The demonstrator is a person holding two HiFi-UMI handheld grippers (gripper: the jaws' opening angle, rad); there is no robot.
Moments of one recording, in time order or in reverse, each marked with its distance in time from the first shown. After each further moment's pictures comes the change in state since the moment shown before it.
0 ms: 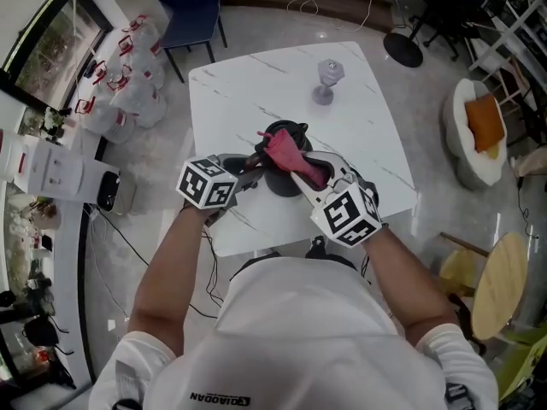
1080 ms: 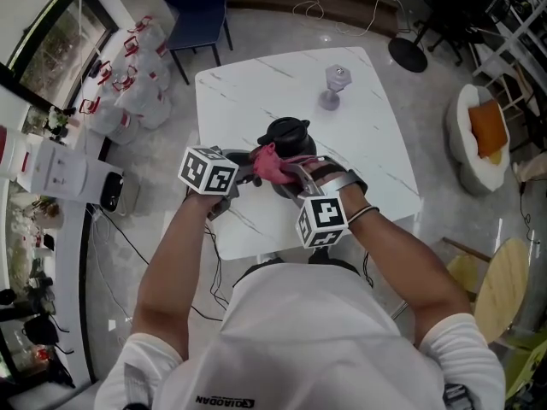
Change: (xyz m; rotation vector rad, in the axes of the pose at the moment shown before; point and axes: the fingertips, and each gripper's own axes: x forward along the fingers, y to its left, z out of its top) left arm -0.003 0.023 0.011 -0.119 0.003 -0.043; right arm 0.066 0.051 -0.025 -0.636 0.191 0.138
